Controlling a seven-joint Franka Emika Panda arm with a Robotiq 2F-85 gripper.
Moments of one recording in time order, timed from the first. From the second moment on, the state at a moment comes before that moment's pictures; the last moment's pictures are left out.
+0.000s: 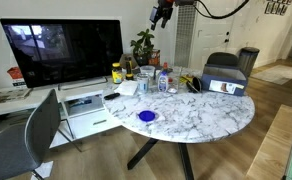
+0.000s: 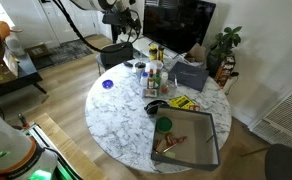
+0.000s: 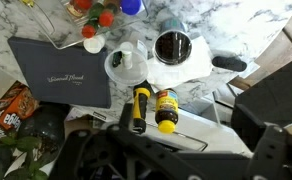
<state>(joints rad) 0.04 0.18 0.09 -1.81 -0.11 2.43 -0.03</state>
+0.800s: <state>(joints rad) 0.04 0.26 0.07 -1.72 -0.15 2.43 -0.03</state>
